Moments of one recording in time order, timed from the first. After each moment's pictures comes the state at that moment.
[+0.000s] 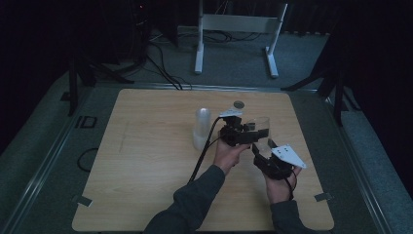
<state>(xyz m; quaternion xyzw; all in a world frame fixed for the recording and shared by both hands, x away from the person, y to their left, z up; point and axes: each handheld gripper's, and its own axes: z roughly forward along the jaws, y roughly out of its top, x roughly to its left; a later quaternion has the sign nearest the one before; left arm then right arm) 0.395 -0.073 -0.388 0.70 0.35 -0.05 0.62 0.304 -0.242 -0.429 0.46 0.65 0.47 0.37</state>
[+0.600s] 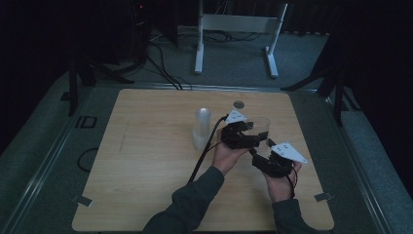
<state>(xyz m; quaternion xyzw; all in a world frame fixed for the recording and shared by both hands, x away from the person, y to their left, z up) 0.380 -0.078 -0.382 0.74 0.32 0.06 0.59 0.310 -0.244 -0.426 0.45 0.67 0.48 0.33</state>
